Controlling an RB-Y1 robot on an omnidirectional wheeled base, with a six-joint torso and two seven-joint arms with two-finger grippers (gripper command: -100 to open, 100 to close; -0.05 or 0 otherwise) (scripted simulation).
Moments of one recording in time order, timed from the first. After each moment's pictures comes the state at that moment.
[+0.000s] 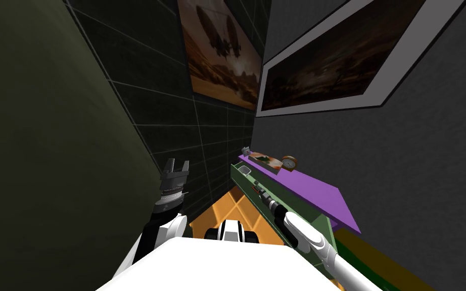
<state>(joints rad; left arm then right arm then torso) 0.51 -0.03 0.02 -2.26 0.04 -0.62 0.07 0.11 -0.81 0.56 -1.65 1.04 0.10 1.65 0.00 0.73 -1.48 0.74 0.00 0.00</state>
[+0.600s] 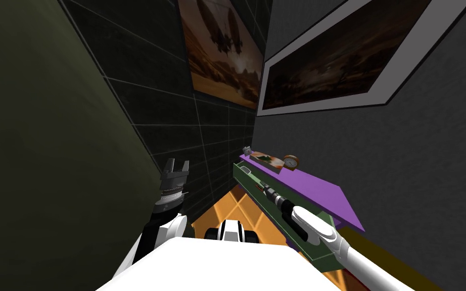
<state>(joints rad) 0.51 -0.03 0.02 -2.26 0.04 -0.62 0.07 0.10 -0.95 0.52 -1.70 0.97 0.06 1.60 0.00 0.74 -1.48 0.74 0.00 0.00</state>
